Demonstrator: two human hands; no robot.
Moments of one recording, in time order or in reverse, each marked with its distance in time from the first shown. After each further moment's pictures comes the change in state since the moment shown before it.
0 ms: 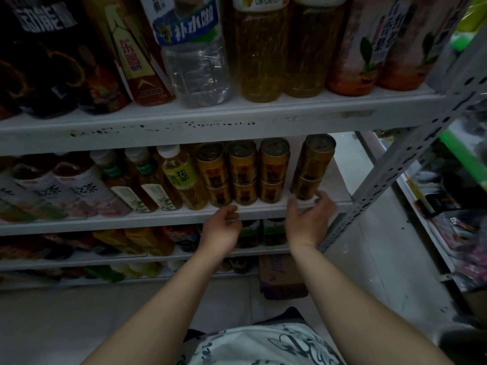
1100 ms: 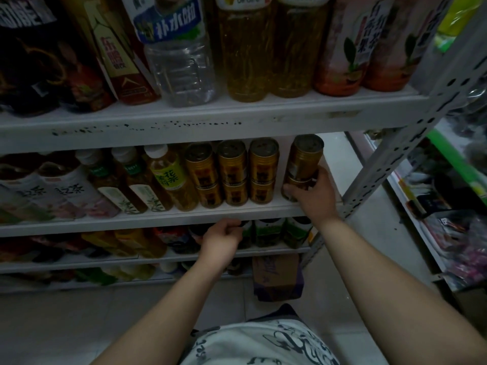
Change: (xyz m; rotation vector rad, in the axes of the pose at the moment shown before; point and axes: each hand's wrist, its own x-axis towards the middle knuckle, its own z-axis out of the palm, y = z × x) left_hand -0.013 -0.009 0.026 -0.098 -0.016 -0.039; right_hand 0.078 -0.007 -0.031 0.178 -0.455 -0.072
